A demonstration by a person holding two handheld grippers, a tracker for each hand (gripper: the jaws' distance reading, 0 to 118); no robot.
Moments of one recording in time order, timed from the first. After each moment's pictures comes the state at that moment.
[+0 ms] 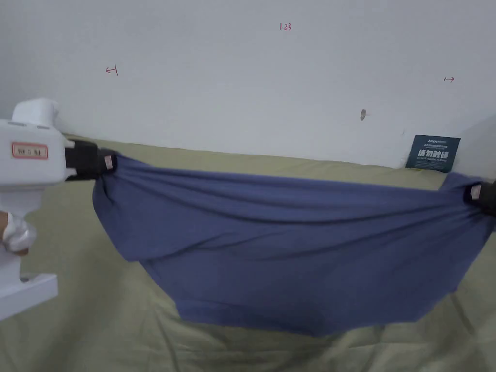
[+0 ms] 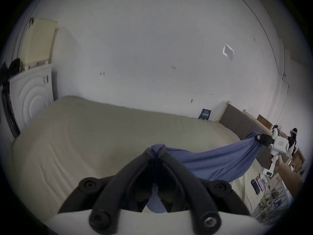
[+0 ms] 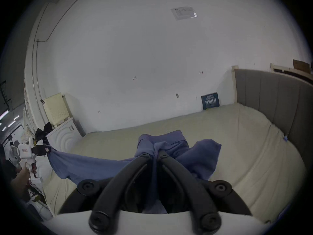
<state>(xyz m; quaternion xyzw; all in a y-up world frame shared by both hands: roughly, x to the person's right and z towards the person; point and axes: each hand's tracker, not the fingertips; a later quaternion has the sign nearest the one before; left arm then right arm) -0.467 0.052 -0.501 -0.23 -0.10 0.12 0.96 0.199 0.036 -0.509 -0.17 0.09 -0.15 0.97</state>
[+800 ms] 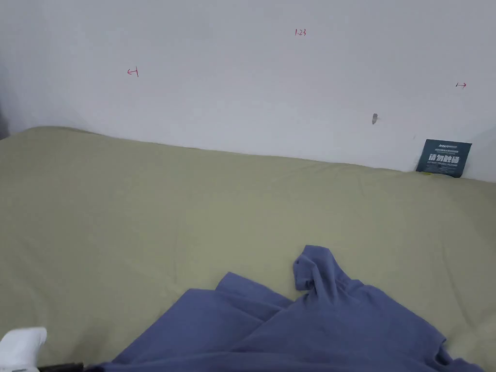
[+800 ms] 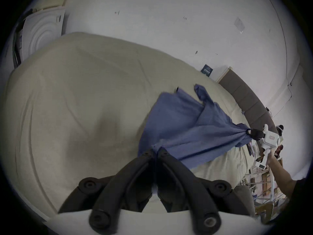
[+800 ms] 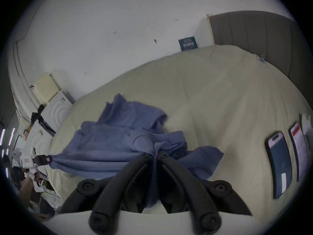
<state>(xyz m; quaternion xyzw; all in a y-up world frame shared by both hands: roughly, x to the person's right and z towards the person) -0.456 -0.116 -0.303 -0.43 -0.12 0.17 0.88 0.213 -0.112 -0.340 -0.37 0.04 -0.16 0.91</state>
